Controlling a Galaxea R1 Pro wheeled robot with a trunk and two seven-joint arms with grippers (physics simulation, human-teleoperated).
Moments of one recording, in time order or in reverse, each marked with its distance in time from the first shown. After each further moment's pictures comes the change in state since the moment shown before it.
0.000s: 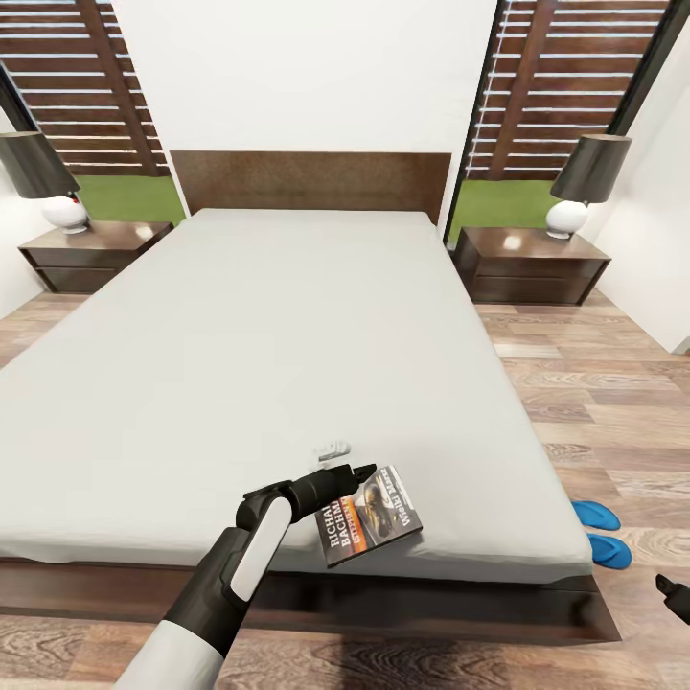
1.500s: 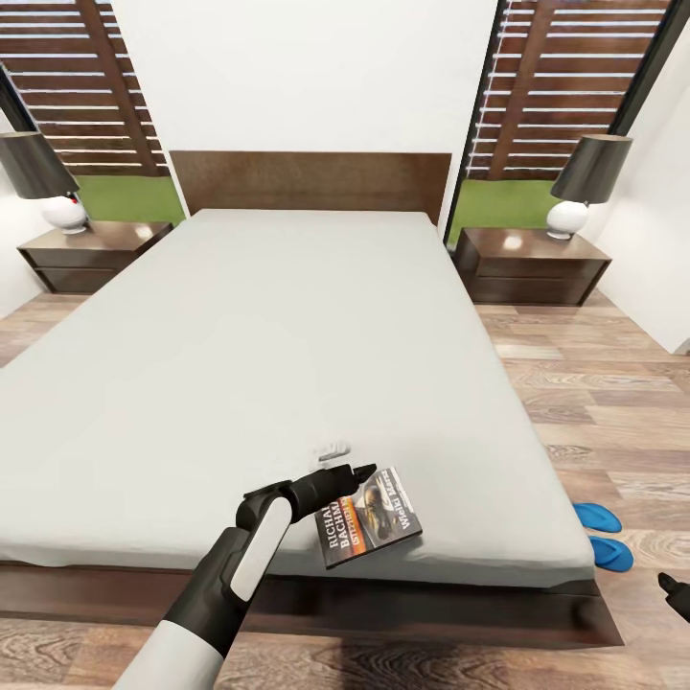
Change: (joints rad) left arm 0.000 0.000 0.000 0.000 0.000 0.000 0.000; right arm 0.000 -0.001 0.000 0.000 -0.075 0.001 0.002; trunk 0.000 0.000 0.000
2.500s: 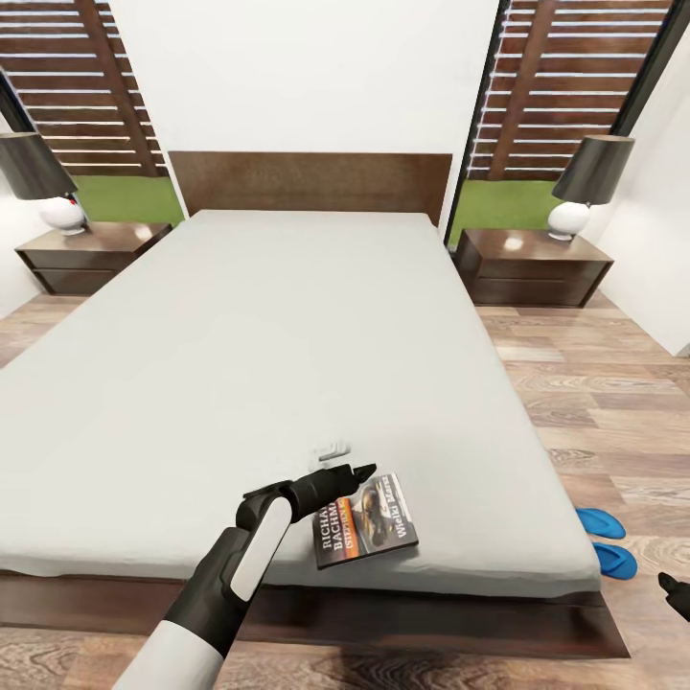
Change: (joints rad) left arm 0.000 0.000 0.000 0.000 0.000 0.000 0.000; right arm 0.000 0.000 0.000 -0.001 0.000 0.000 -0.001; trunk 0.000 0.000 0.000
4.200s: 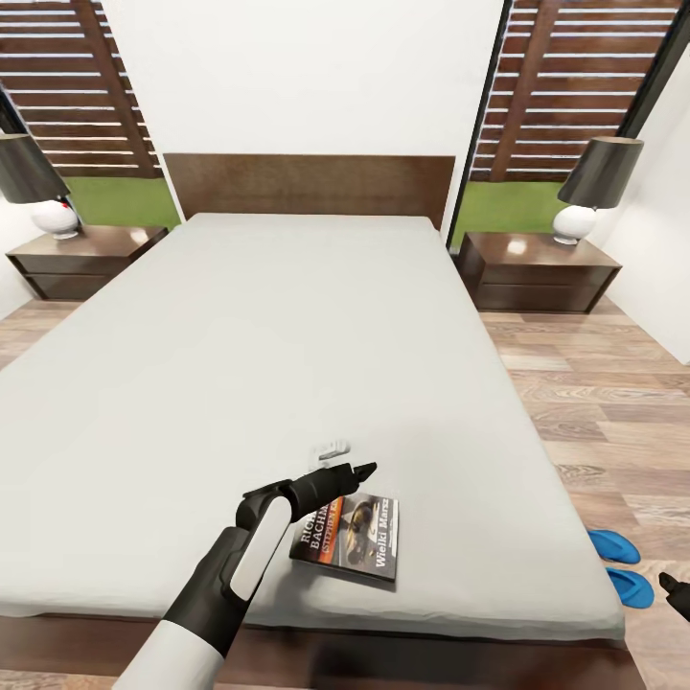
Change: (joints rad) left arm 0.000 0.000 0.001 -0.004 0.007 0.001 -0.002; right arm 0.000 -0.001 0.000 0.000 0.000 0.000 0.000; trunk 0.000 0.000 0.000
